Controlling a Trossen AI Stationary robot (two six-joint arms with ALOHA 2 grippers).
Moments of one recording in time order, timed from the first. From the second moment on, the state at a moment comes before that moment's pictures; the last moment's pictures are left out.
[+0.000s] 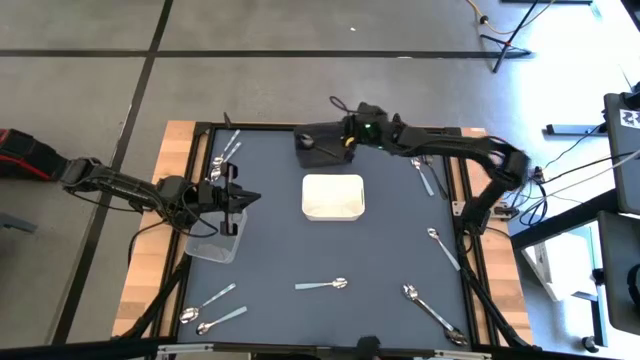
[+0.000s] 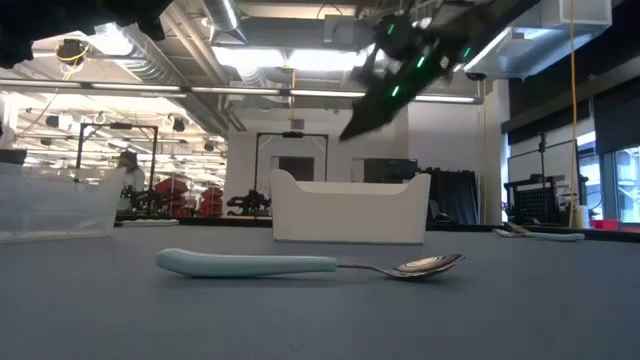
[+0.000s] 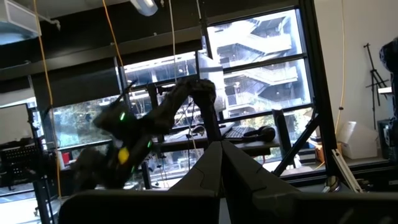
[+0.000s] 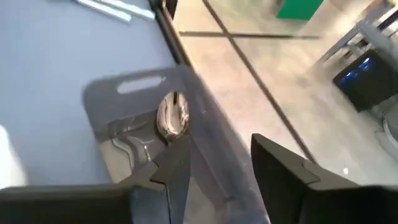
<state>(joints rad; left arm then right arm) -0.17 0.64 0.19 0.80 -0.22 0.25 -0.45 1.64 1.16 -0.03 0.11 -0.34</state>
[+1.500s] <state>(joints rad) -0.13 0.64 0.19 0.85 -0.22 0.25 -0.80 1.44 0.95 -1.04 0.39 0.08</state>
